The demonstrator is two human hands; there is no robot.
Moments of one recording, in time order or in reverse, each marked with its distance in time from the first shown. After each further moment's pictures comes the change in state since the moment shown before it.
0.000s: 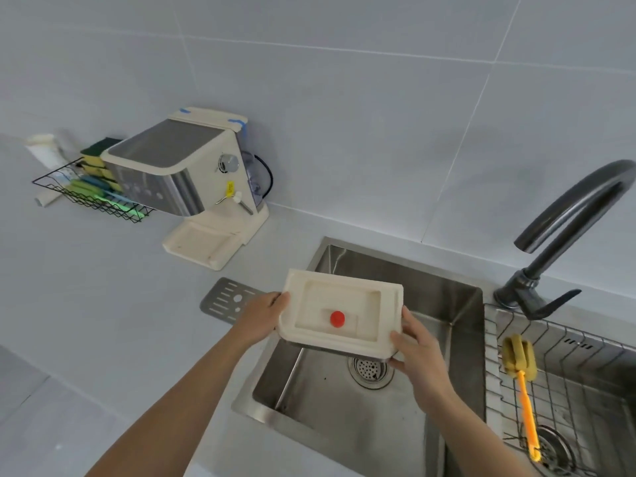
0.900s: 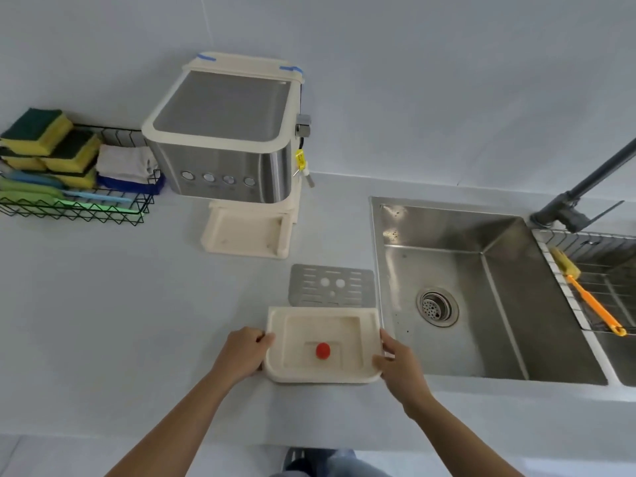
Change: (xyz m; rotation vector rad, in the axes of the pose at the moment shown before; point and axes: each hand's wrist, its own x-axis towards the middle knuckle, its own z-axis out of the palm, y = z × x) left_hand 0.064 -0.222 -0.171 0.265 -0.339 -0.011; right_hand -0.021 0.081 0.283 -0.327 0.257 0.357
